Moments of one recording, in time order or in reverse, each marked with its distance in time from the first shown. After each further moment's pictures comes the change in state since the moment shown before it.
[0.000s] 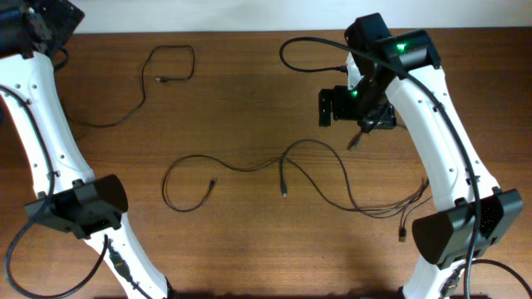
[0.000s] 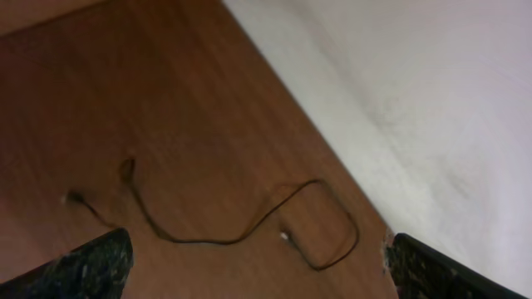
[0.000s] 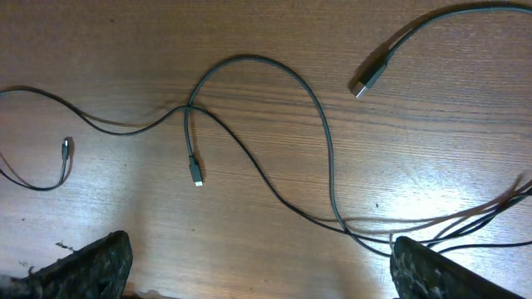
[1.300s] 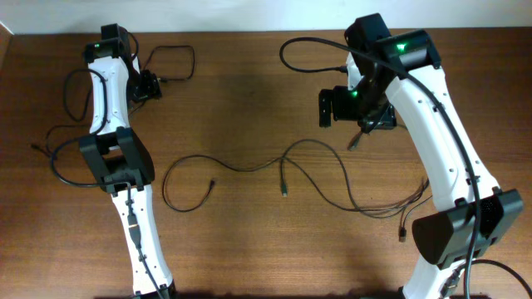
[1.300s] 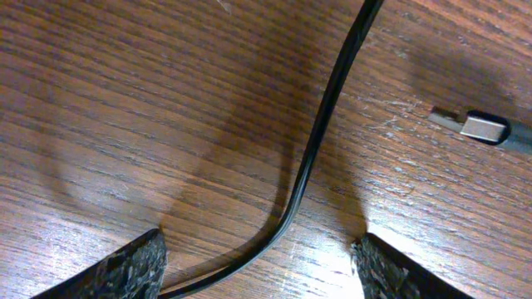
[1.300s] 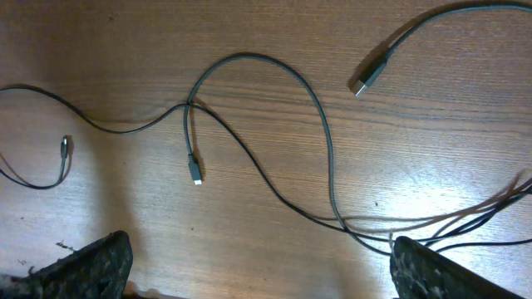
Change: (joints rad) left arm -0.108 0.575 0.002 -0.028 0.096 0.500; right arm 0.000 0.000 0.000 -0.003 0.000 -0.001
